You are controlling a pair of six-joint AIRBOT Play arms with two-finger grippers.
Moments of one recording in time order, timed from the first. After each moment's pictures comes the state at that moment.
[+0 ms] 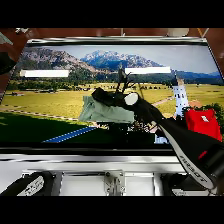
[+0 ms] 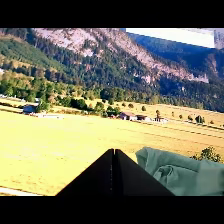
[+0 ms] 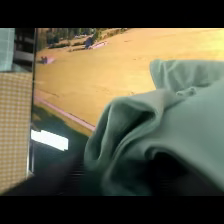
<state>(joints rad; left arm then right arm) 0.18 -1.05 1.50 1.26 -1.11 -1.51 0.62 -1.57 1.21 -0.45 0.38 1.46</state>
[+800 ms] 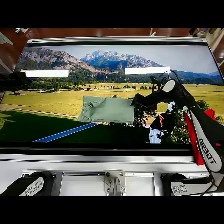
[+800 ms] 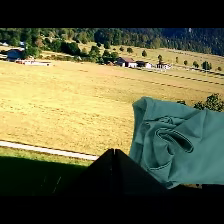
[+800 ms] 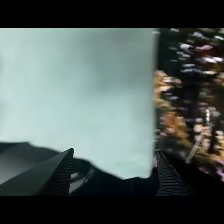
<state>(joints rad) 0.11 -1.01 1.31 1.25 -1.13 -1.50 0.13 -1.57 1.20 -0.99 1.05 1.59</state>
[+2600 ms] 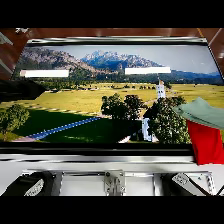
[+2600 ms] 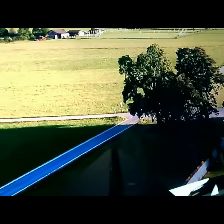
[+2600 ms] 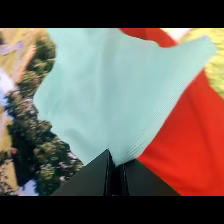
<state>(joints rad) -0.10 -0.88 1.29 1.23 -1.24 -1.52 -1.03 -1.17 1.29 -1.17 1.36 1.43</state>
